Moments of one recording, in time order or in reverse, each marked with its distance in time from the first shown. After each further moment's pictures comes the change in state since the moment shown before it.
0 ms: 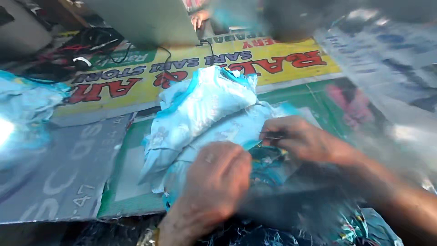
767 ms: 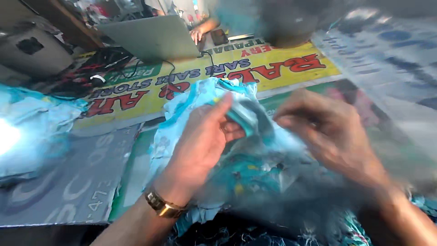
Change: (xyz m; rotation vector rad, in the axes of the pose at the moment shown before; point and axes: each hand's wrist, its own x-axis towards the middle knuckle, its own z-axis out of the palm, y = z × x) left_hand 0.096 -0.017 -0.007 -1.225 0.040 -1.042; right_hand -0.006 -0.047 -0.019 -0.127 0.493 -0.137
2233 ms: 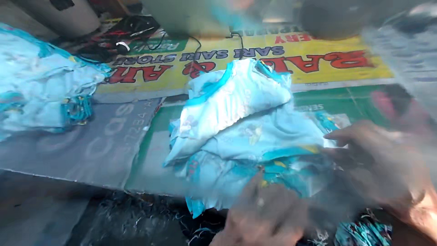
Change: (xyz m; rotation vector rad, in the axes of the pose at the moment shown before) left_hand -0.115 -0.112 -0.004 1.200 0.024 0.891; right_hand -0.061 0.026 0.008 -0.492 -0.121 0.102
